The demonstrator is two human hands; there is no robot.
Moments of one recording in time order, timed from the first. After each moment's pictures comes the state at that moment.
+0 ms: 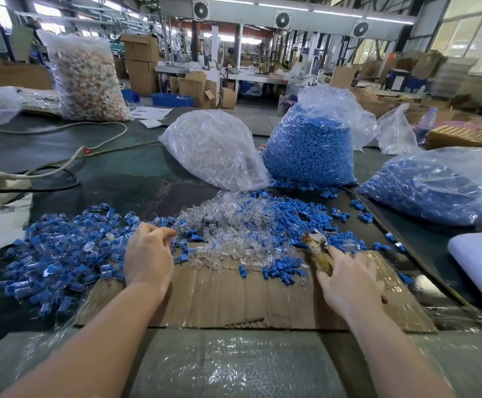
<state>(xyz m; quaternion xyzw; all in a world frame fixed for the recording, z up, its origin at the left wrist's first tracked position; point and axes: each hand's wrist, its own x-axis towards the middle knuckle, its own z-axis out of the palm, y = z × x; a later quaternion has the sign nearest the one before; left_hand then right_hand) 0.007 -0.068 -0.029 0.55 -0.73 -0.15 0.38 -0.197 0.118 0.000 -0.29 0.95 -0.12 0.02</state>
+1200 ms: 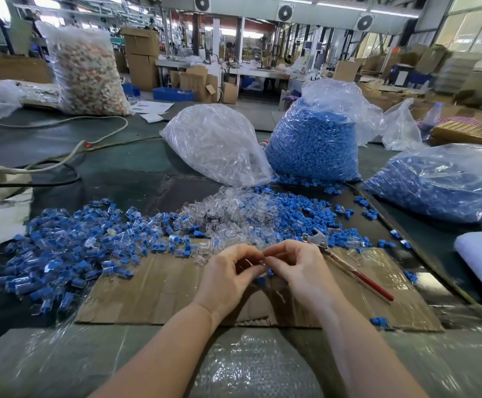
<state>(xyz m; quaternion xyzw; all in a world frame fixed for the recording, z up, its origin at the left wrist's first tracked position) -0.043 0.002 -0.031 0.26 -0.77 -0.46 0.34 -0.154 0.089 0.007 -0.43 0.73 -0.48 0.23</state>
